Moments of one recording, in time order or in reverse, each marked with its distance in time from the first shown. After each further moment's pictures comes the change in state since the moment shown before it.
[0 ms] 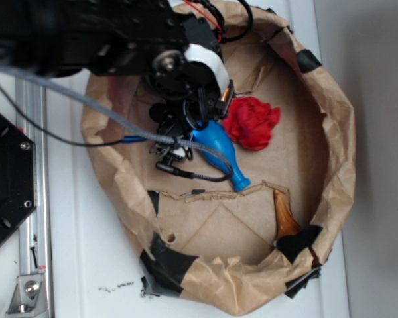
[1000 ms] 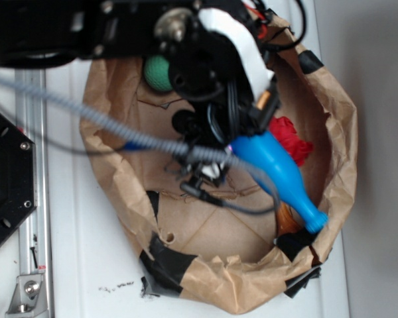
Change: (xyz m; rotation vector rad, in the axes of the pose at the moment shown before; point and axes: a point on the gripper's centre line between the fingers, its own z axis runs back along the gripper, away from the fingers) arm 0.065 -0.030 0.104 -0.023 -0.231 -0.124
